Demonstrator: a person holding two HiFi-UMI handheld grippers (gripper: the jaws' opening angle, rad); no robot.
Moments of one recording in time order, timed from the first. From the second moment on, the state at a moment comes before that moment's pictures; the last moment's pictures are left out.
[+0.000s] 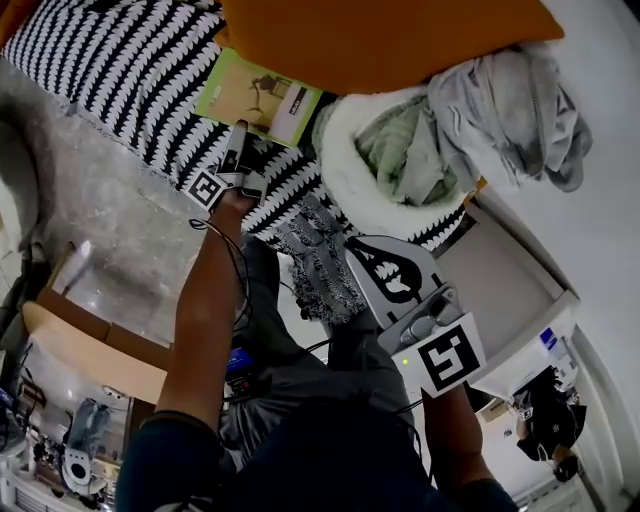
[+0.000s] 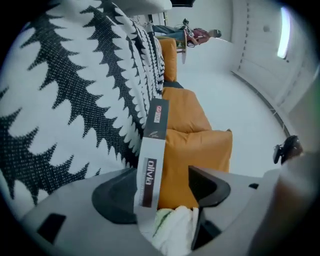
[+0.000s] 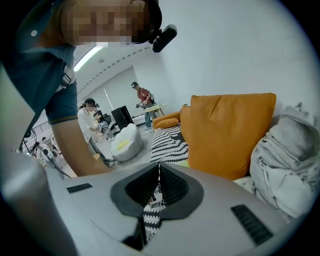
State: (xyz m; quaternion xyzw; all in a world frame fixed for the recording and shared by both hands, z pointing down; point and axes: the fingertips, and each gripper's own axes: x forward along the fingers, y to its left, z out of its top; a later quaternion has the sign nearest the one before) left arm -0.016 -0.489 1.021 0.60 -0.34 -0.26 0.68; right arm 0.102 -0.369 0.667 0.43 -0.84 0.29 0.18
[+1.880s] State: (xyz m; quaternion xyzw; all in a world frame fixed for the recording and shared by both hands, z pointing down) left arm -0.043 -0.406 0.318 0.96 -0.25 -0.10 0.08; right arm 0.069 -0.345 0.355 0.43 -0.90 0.01 0.04
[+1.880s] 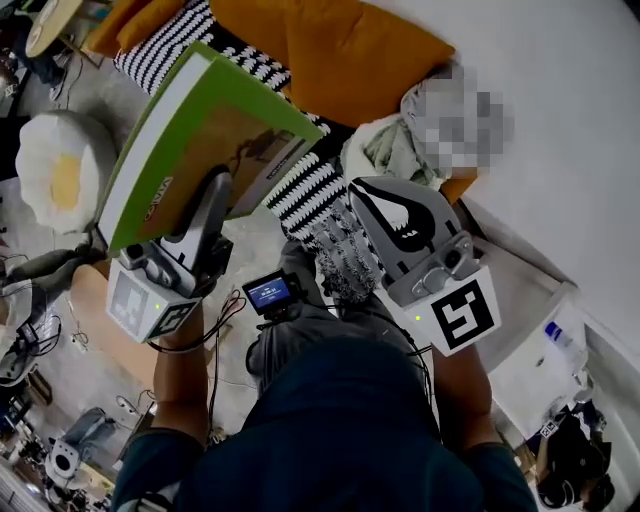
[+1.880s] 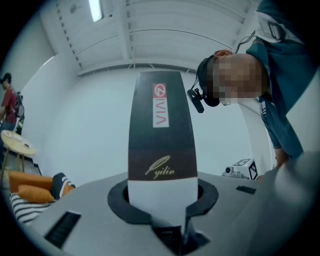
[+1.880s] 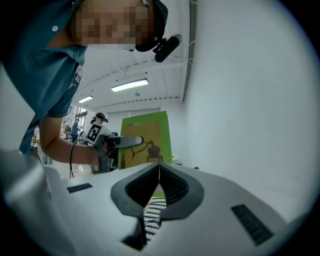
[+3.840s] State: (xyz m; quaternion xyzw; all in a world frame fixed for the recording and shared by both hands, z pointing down) left arm -0.065 -0.208 0.155 0.94 -0.30 -0.04 -0.16; right arm 0.027 -0.179 0.168 0.36 -0.92 -0.13 0.05
